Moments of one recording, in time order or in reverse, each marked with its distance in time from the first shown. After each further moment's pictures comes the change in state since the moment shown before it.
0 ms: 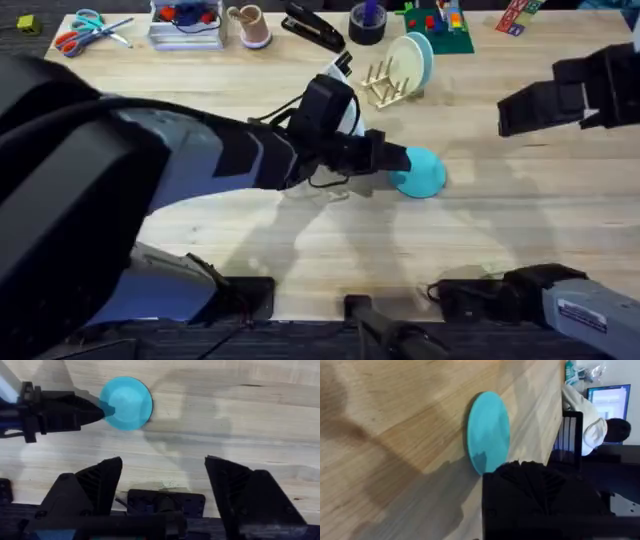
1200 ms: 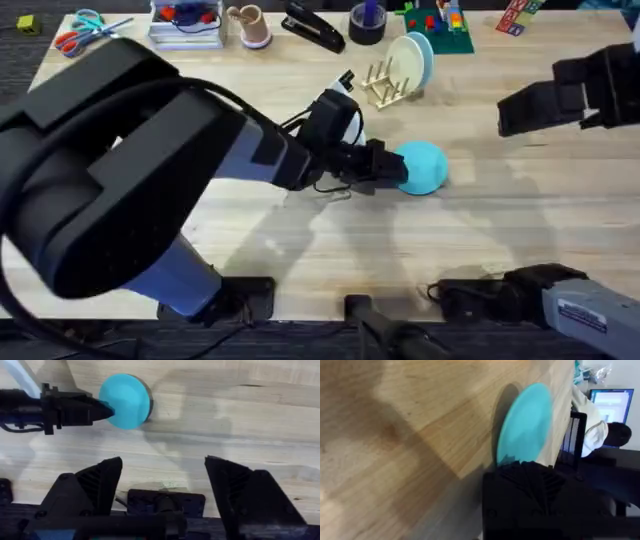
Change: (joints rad) left arm -0.013 0.155 0.001 0.107 0.008 -0.052; right arm 0.000 0.000 0.000 0.000 0.000 0.000
